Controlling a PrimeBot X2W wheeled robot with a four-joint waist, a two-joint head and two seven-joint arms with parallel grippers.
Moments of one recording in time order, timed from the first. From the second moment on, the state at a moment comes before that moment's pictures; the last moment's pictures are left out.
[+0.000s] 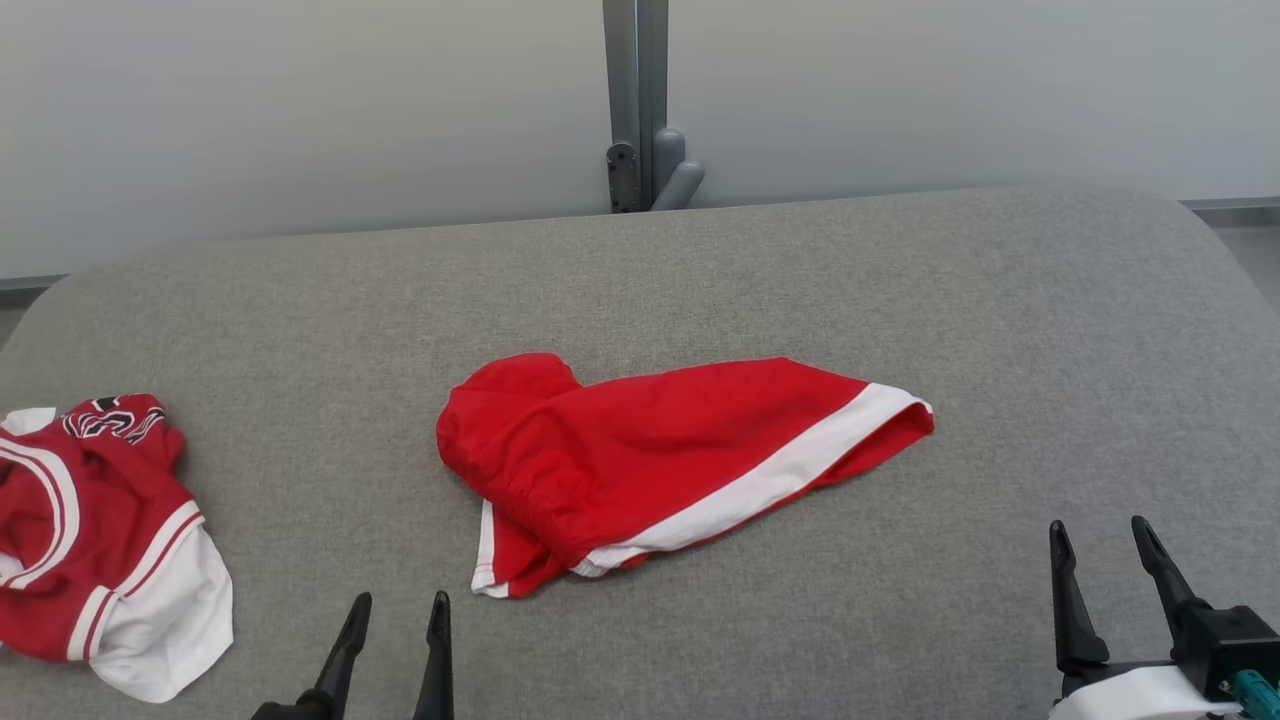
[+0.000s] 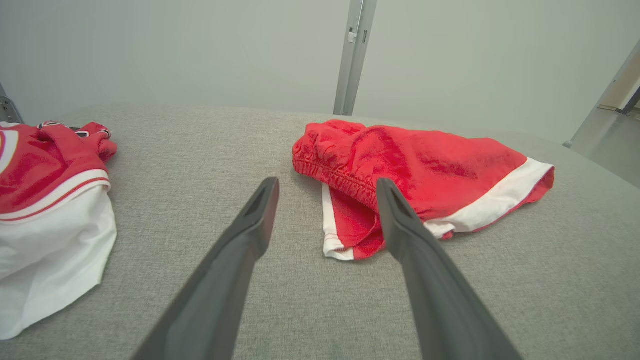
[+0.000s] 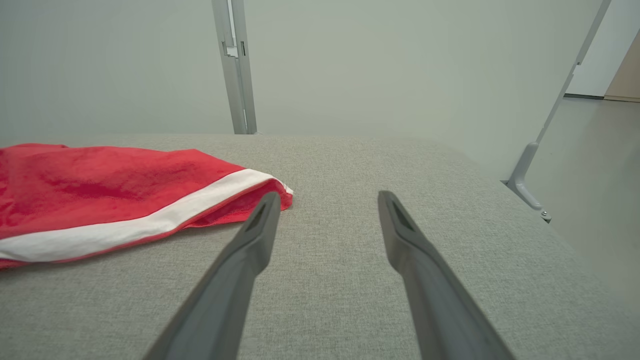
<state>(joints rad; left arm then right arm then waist) 0.20 0.05 -0.12 0.09 -0.22 -0.10 -0.26 0.15 -0.05 -0.15 0.09 0.02 0.13 -0.26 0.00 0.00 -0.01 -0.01</state>
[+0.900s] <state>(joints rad) -0.20 0.05 -0.55 0.56 -0.62 0.00 -0.20 -0.44 -0.26 0.26 0.59 0.27 0.13 -0.09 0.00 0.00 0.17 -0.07</state>
